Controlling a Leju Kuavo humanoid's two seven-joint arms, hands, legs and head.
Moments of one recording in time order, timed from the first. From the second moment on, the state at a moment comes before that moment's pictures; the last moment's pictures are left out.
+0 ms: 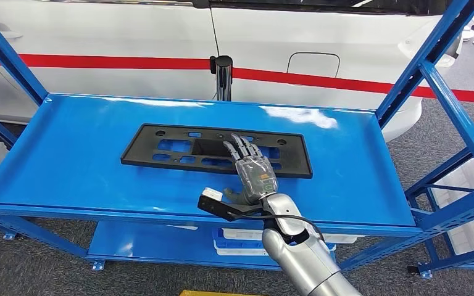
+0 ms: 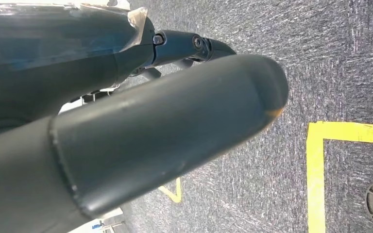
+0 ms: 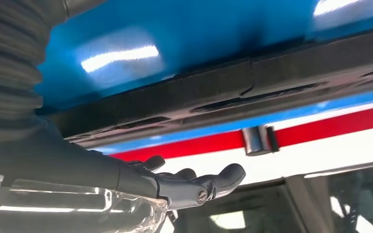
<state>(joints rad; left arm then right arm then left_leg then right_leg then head) -0.04 -0.10 0.32 -0.18 -0.49 0.07 0.34 -0.43 0.09 0.53 -1.12 1.16 -0.24 0.03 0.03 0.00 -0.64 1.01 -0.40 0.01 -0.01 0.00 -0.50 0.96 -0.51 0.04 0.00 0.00</state>
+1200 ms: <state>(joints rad) -0.05 -0.11 0.38 -0.18 -0.54 0.08 0.25 -0.49 0.08 0.42 -1.01 1.45 -0.35 0.08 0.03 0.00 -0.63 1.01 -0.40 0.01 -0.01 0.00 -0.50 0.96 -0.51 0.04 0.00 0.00</state>
